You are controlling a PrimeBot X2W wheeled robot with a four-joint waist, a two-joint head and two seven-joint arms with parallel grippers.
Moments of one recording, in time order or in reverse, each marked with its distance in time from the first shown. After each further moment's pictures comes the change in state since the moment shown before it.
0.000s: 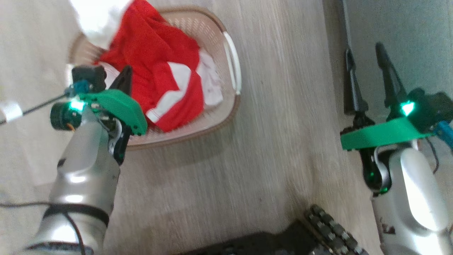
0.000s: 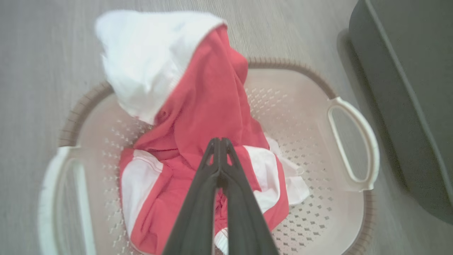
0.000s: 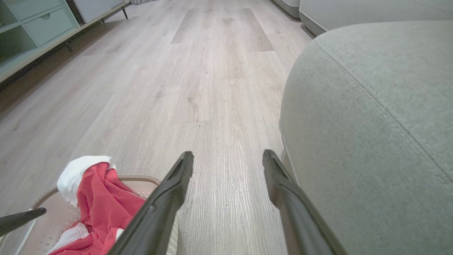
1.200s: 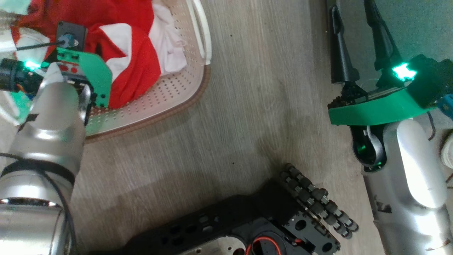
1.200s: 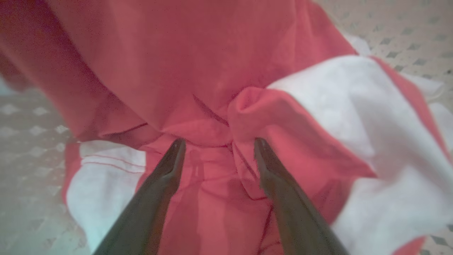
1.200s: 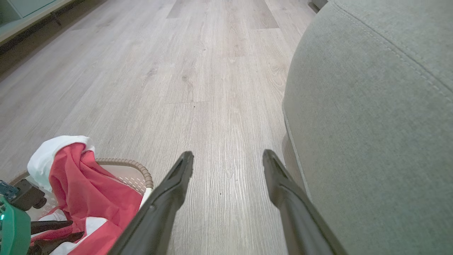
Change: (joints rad) left arm -0.244 0.095 -0.093 0.217 0.250 0.151 0.125; right arm -0.122 -0.003 0.099 -0.070 0.054 0.000 0.000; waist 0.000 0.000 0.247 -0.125
